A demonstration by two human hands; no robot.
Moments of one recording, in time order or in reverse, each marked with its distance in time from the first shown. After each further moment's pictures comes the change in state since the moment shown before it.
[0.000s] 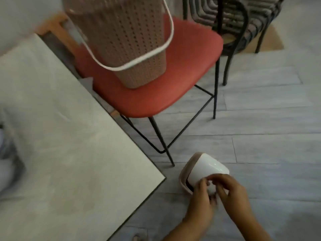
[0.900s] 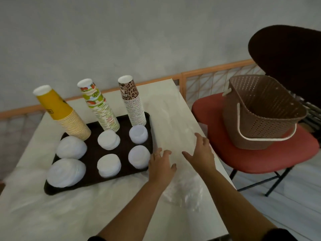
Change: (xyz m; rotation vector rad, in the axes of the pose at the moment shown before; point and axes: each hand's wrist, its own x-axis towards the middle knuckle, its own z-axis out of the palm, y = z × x) left_hand -0.136 -0.035 -0.341 0.318 0.800 -0.202; right_hand 0.034 -0.356 0.155 -0.377 -0.203 -0.430
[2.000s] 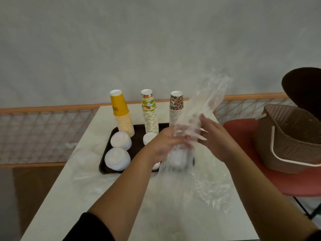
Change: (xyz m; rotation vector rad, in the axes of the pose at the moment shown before) left_hand -0.066 -0.050 -0.188 -1.234 -0.194 0.190; right_hand -0.073 -0.166 -0.066 1.045 -0.493 -0.240
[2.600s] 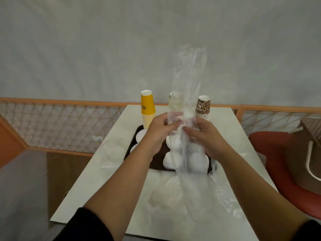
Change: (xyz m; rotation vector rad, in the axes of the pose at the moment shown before) left_hand -0.047 0.034 -0.055 0.094 0.434 0.228; right_hand 0.016 0.009 0.084 -0.238 -0.224 -0.190
